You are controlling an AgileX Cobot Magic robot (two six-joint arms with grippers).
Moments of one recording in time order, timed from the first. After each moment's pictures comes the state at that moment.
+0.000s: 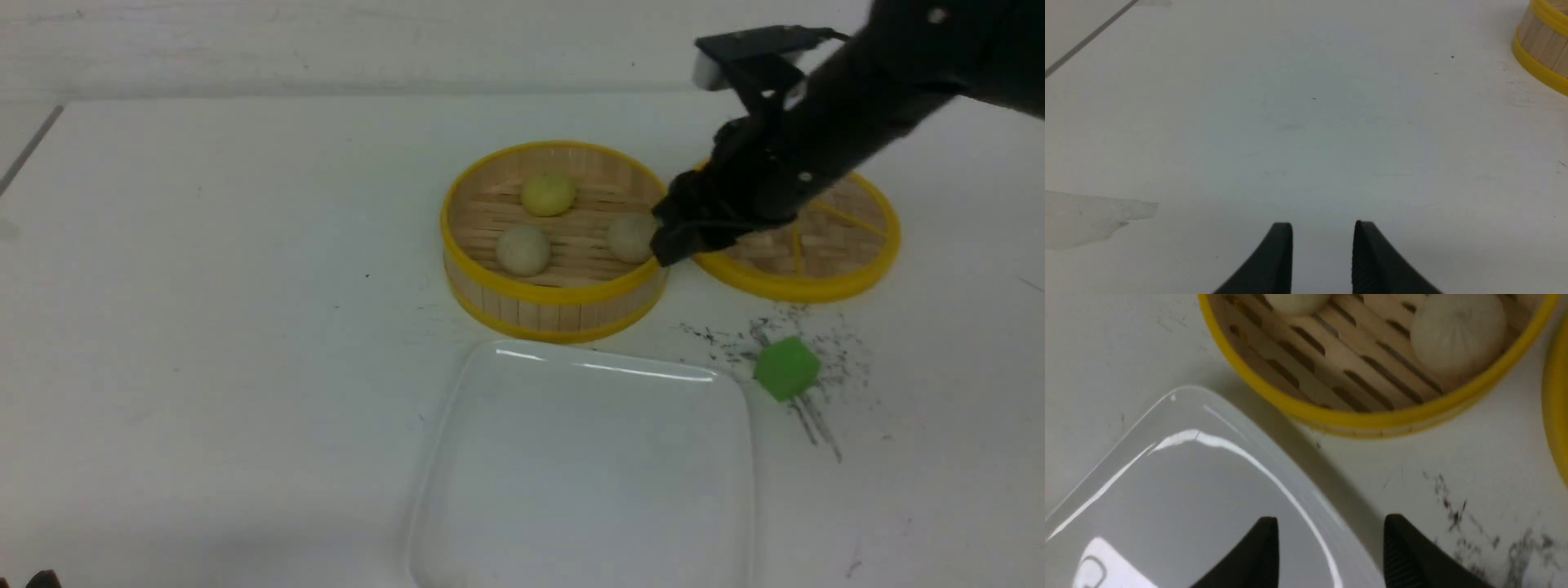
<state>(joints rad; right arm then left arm) 0.39 1.89 -1.64 0.33 0.89 -0.26 0.01 -0.01 0.03 0.15 0.37 -0.20</state>
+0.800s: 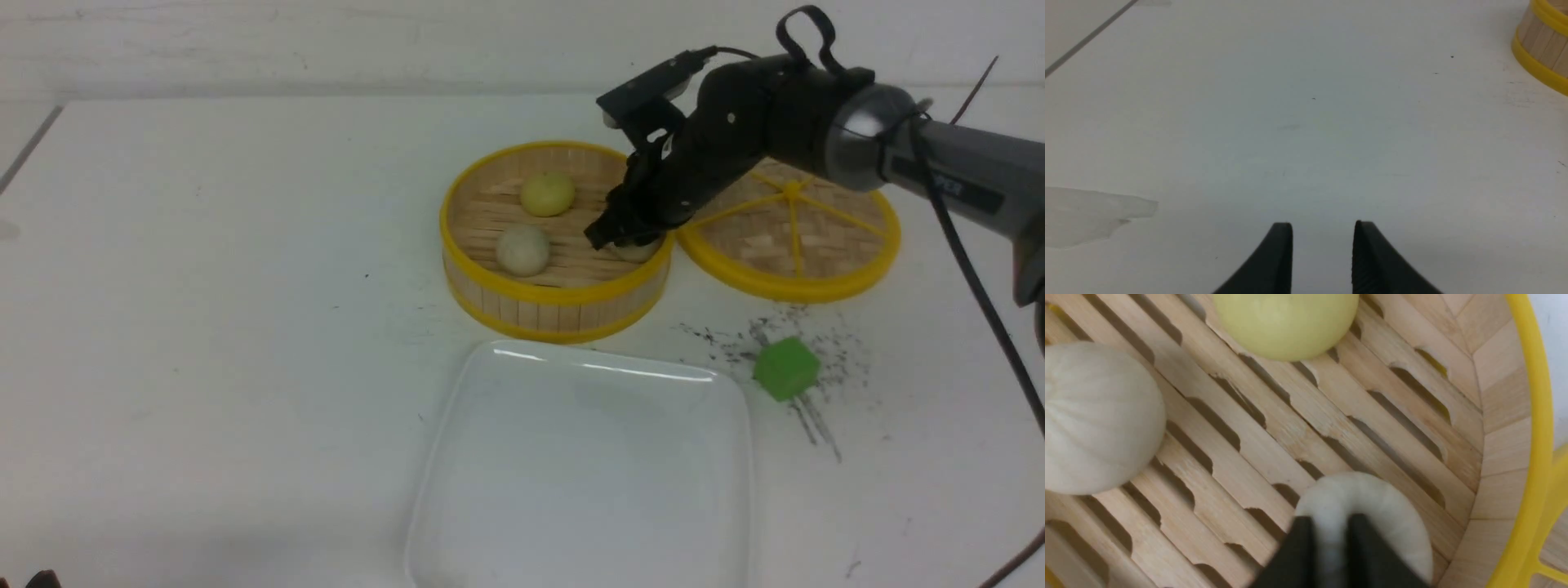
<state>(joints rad) 0.40 2.26 -1.91 0.13 0.66 -0.26 0.01 -0.01 0.03 0.15 0.37 -0.20</state>
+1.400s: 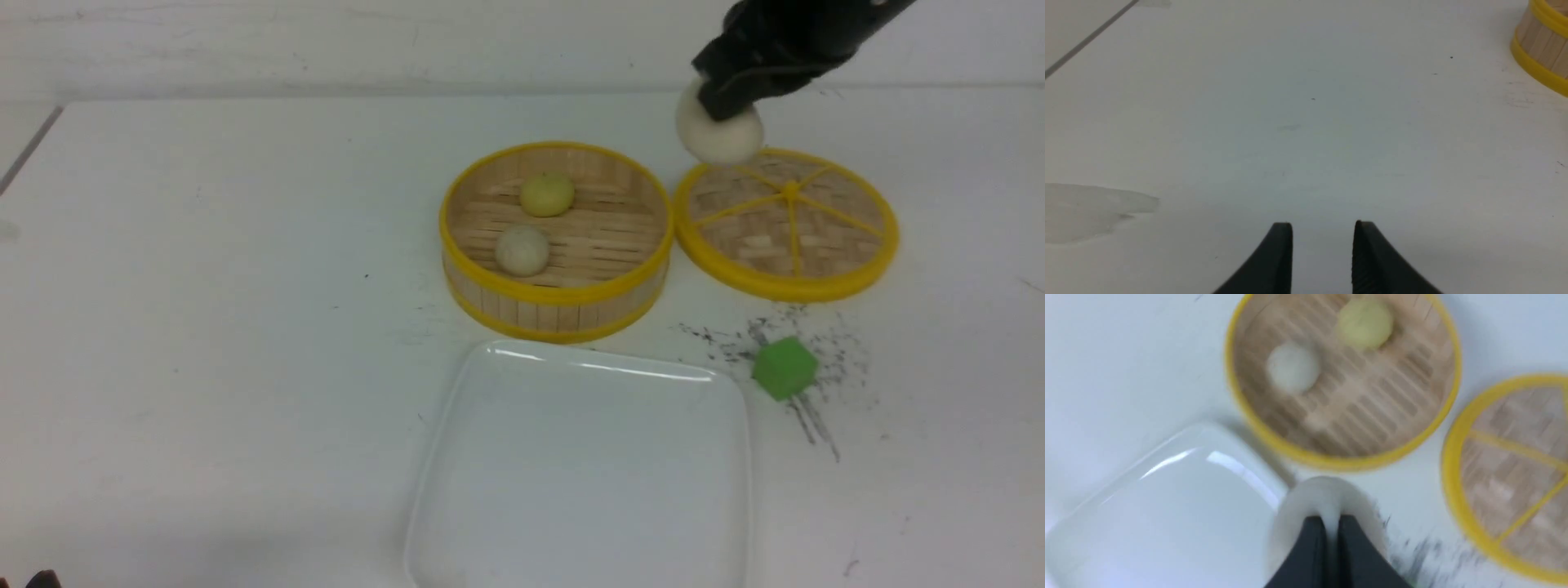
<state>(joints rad) 0.40 1.73 -1.92 0.24 1.23 -0.24 0.01 -0.01 0.03 0.15 0.37 -0.20</state>
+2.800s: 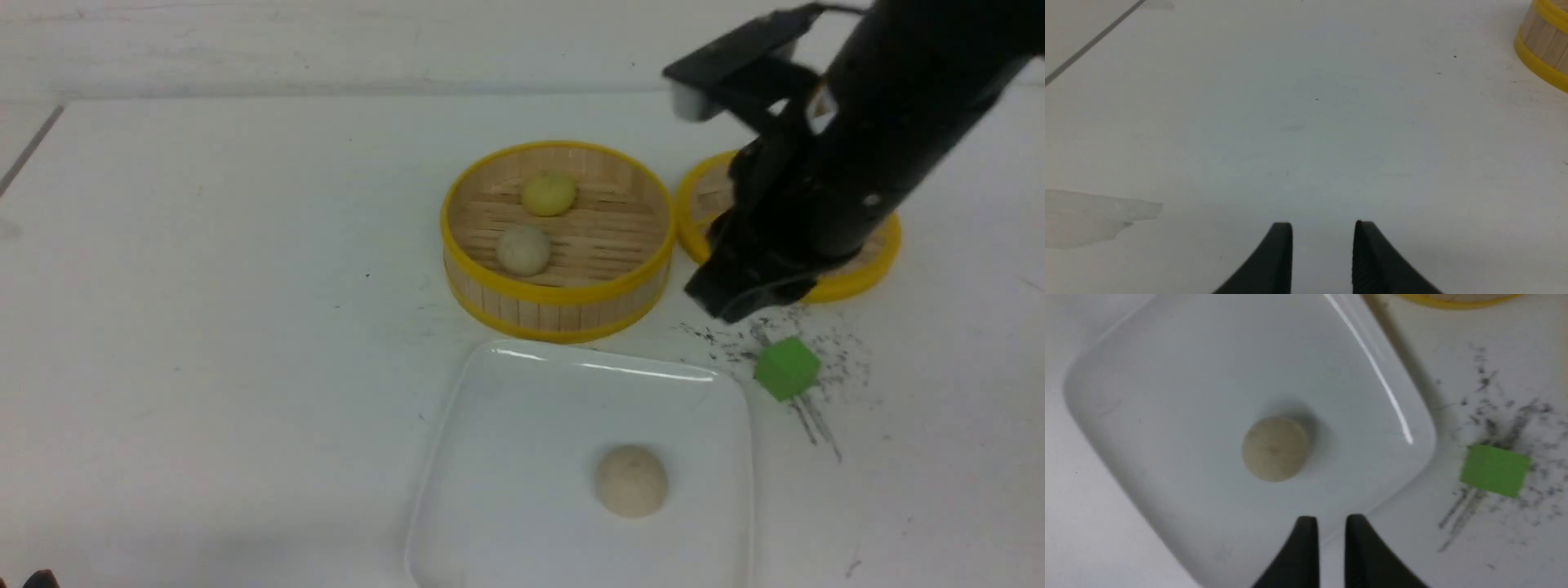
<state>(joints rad) 0.60 1.54 -1.54 0.08 1.22 -0.09 0.01 -0.01 0.03 0.14 0.37 -0.24</state>
